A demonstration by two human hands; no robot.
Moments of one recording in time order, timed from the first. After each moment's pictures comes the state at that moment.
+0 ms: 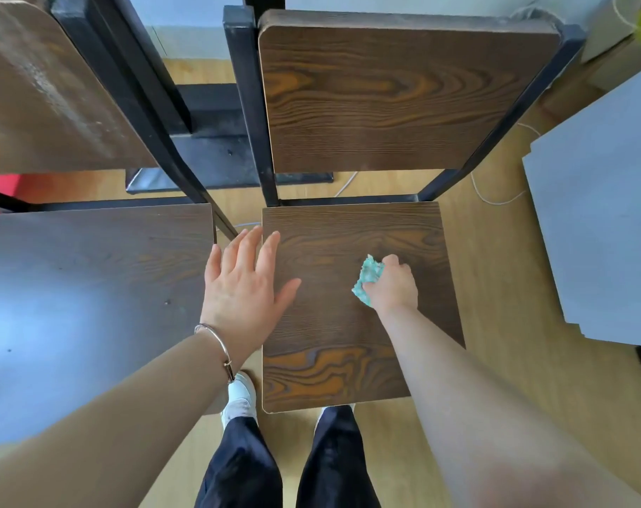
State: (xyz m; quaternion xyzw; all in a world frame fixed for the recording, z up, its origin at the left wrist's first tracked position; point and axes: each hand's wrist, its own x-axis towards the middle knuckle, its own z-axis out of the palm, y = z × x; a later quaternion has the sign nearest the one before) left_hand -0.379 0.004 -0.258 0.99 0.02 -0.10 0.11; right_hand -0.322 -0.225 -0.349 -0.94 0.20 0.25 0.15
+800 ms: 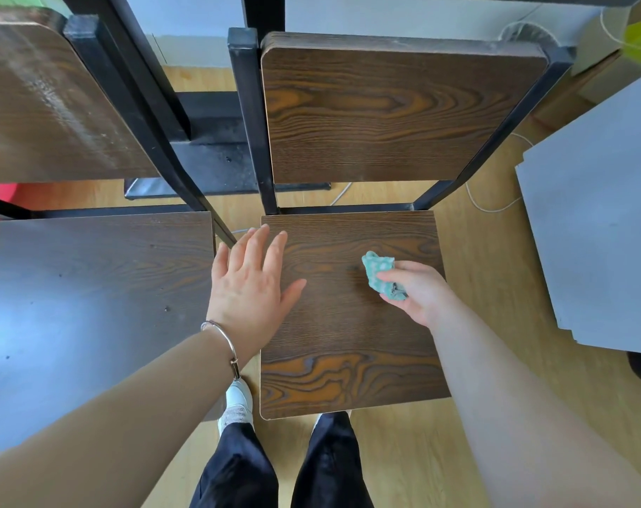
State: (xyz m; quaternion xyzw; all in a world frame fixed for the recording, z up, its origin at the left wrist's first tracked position) left_hand -0.367 -0.001 -0.250 0.99 0.01 -0.09 0.11; right_hand -0.303 -0.265 -0.297 -0.65 0.37 0.33 0.58
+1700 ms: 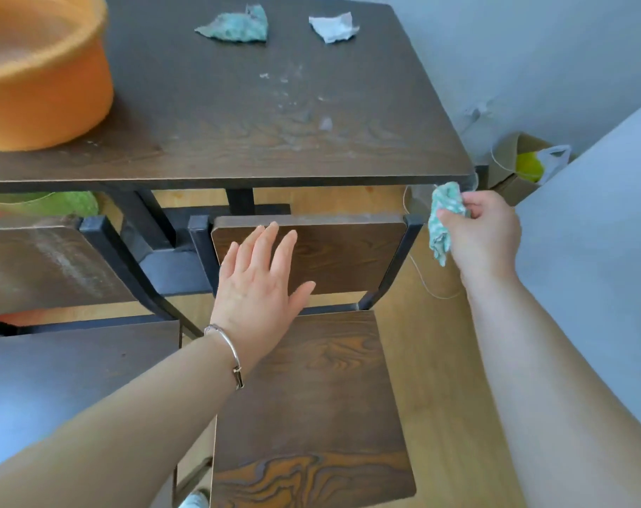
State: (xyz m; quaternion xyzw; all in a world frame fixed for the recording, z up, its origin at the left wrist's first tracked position) left_hand -0.253 -0.072 -0.103 0.99 -0.03 0.04 0.12; right_hand -0.157 -0.334 -0.053 -0.90 0.19 -0.13 0.38
